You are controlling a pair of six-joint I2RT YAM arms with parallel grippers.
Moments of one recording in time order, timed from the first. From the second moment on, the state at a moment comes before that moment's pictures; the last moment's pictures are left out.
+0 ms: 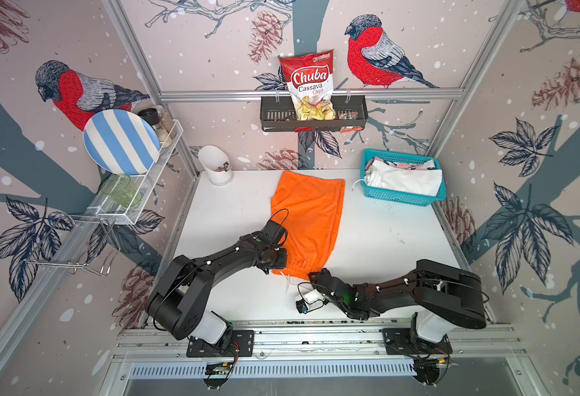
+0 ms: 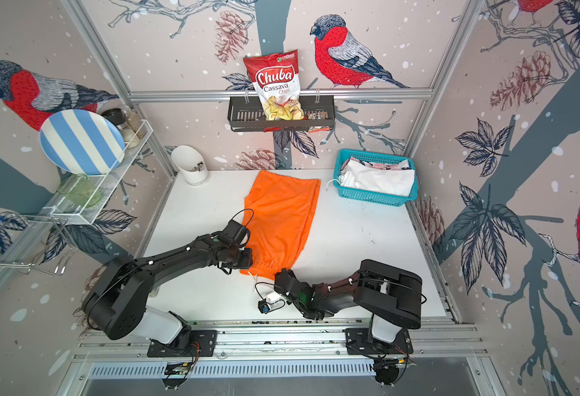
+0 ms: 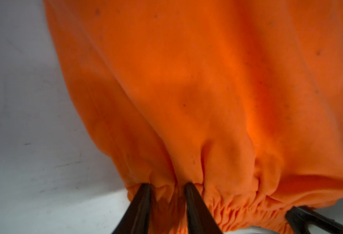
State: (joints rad) left arm -0.56 1.49 0.79 -0.51 0.10 -0.49; right arm 1.27 1.64 0.52 0.40 0.40 -1.25
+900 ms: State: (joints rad) left arm -0.50 1.16 0.76 -0.52 0.08 -0.63; right arm 0.73 1.62 0.68 0.27 -0.44 0.12
